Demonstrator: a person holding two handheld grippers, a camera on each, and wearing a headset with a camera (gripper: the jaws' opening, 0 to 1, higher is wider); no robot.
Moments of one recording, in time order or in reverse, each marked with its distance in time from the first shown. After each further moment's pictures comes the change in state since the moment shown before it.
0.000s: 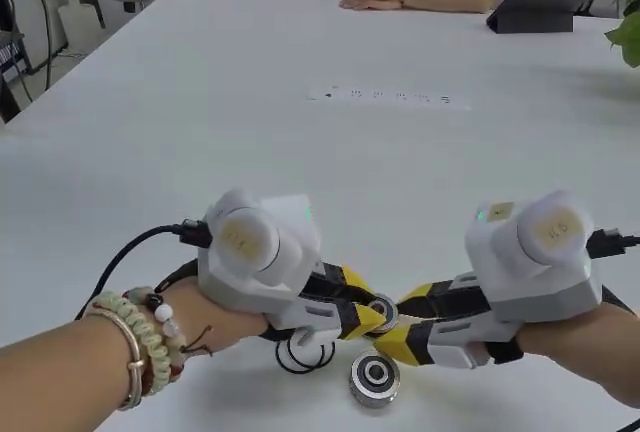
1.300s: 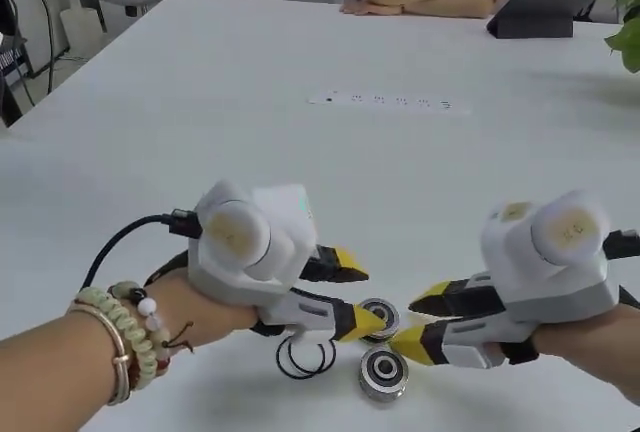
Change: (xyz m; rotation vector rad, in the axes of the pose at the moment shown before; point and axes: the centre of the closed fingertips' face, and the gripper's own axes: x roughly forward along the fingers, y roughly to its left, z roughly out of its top) left arm -0.009 0.006 0.008 0.073 0.001 0.008; right arm -0.009 -0.012 -0.005 -0.016 0.024 -0.043
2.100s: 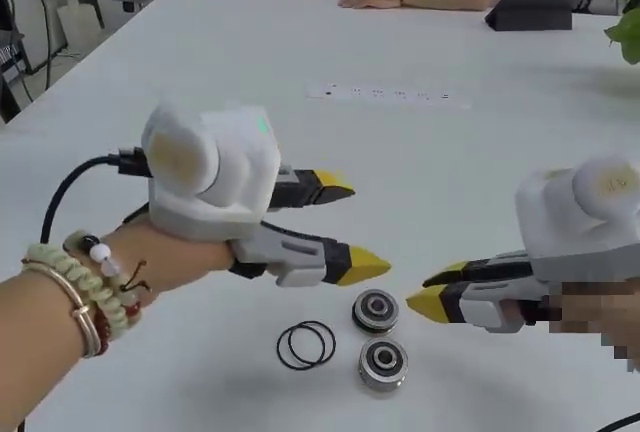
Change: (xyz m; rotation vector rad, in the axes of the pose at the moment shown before) left arm -0.035 0.031 0.042 -0.023 -0.143 0.096; right arm -0.018 -0.017 0.008 0.194 -0.069 -0.038
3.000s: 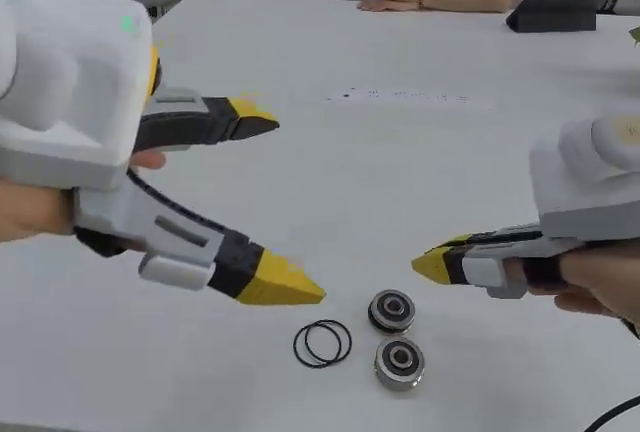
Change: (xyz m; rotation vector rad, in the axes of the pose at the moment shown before) left arm -0.087 -0.012 0.059 0.095 0.050 0.001; right arm -0.014 0.014 0.039 0.063 -0.061 -0.019
